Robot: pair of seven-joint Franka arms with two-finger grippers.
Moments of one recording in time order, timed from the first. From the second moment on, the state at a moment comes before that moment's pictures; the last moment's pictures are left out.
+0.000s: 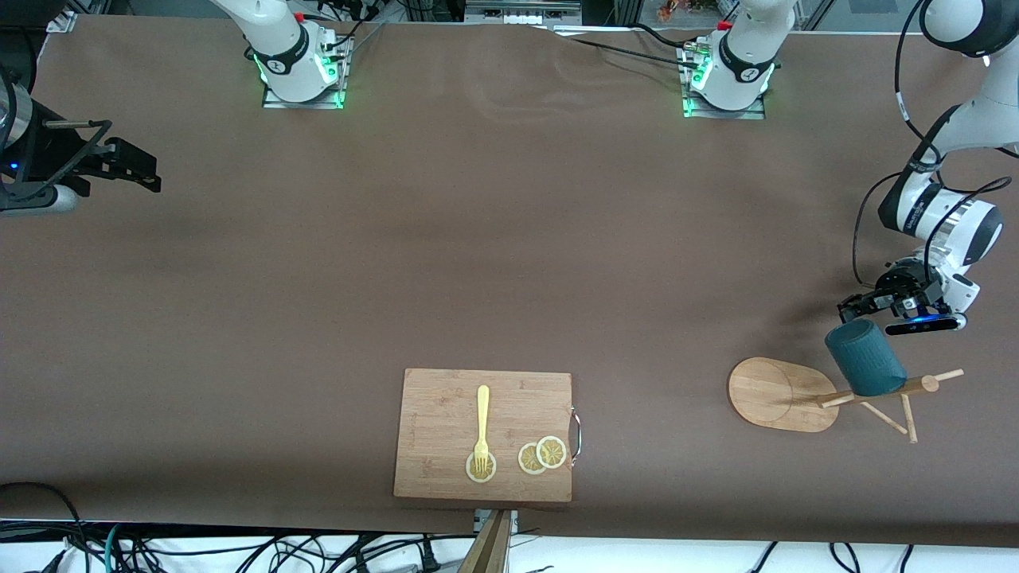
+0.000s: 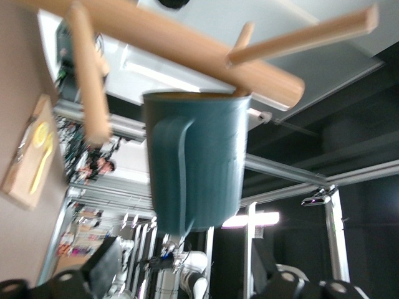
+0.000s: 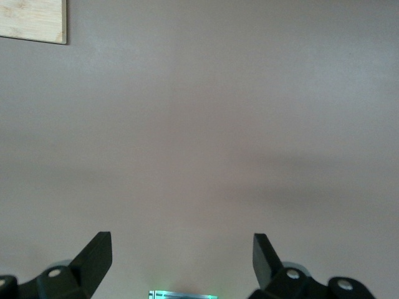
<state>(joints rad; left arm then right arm) 0.65 0.83 -0.05 -1.80 -1.60 1.24 0.74 0.10 0.04 -0.06 -1.56 -0.01 1.50 -0.05</state>
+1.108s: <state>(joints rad) 0.42 0.29 -0.16 -1.57 -0.51 1.17 0.36 0.10 0.04 -0.04 -1.56 -0.01 1.50 -0.05</state>
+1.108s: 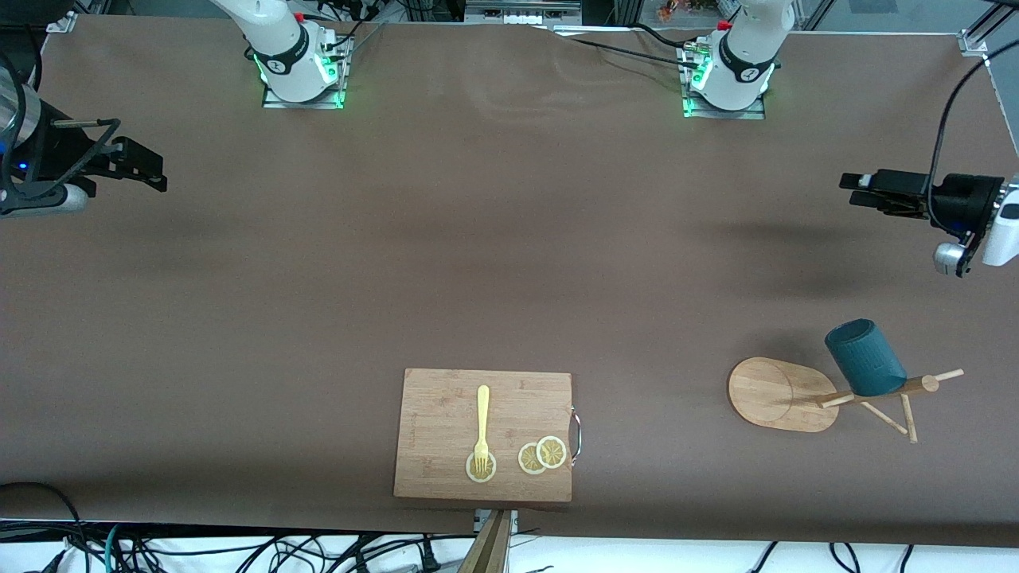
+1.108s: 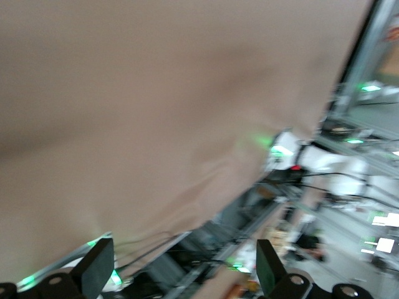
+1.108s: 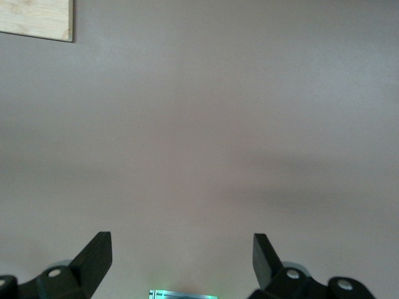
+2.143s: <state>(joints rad) -0.01 0.05 0.00 -1.51 -0.09 1.46 0.21 0.11 0.03 -0.02 -1.57 -0.01 1.51 -0.05</state>
